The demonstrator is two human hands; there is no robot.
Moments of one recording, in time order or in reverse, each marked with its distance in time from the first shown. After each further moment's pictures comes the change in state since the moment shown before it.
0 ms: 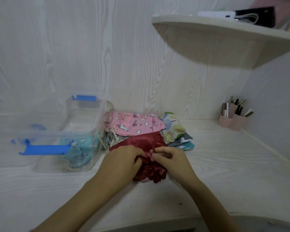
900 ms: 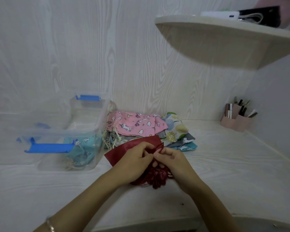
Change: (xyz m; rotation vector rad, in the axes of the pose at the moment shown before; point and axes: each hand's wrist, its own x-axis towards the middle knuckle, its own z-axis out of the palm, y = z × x) left_hand 0.016 0.004 0.021 -0.600 -0.158 -0.166; right_hand -0.003 0.001 0.002 0.253 -0.115 0.092
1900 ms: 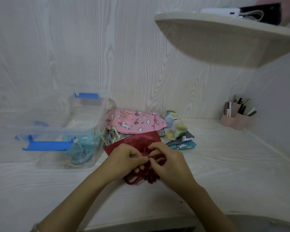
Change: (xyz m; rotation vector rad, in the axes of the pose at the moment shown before) left_hand -0.008 -0.013 -0.019 -0.039 -0.039 -0.108; right_hand -0.009 0.003 0.011 -0.745 0.146 -0.536
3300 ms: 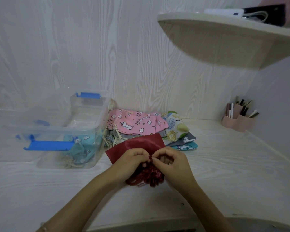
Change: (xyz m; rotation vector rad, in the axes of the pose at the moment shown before) left_hand 0.004 0.000 0.017 -0.374 -0.073 -0.030; right_hand 0.000 0.009 0.004 0.306 0.026 0.215
